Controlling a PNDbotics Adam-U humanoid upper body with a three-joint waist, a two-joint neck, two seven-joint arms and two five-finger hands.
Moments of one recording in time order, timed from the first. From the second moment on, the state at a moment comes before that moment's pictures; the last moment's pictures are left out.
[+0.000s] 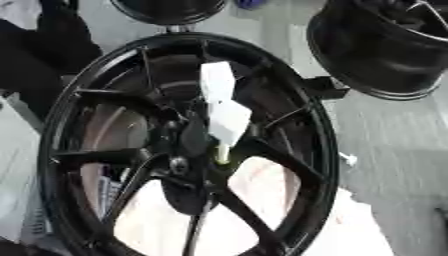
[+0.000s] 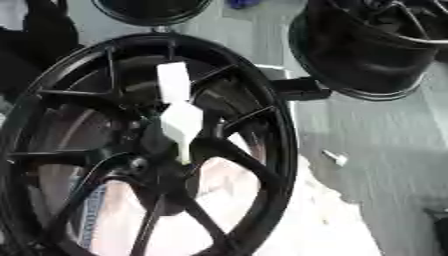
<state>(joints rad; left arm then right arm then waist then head) -0.31 0.29 0.21 -1.98 0.02 0.05 0.34 -0.32 -1.07 -0.15 -1.99 0.34 0.52 -0.07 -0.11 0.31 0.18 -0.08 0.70</state>
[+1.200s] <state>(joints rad) -0.31 0.29 0.20 -1.98 0.01 0.06 0.31 -0.51 -1.25 0.07 -1.99 0.31 0.58 0.32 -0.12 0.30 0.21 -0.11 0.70</state>
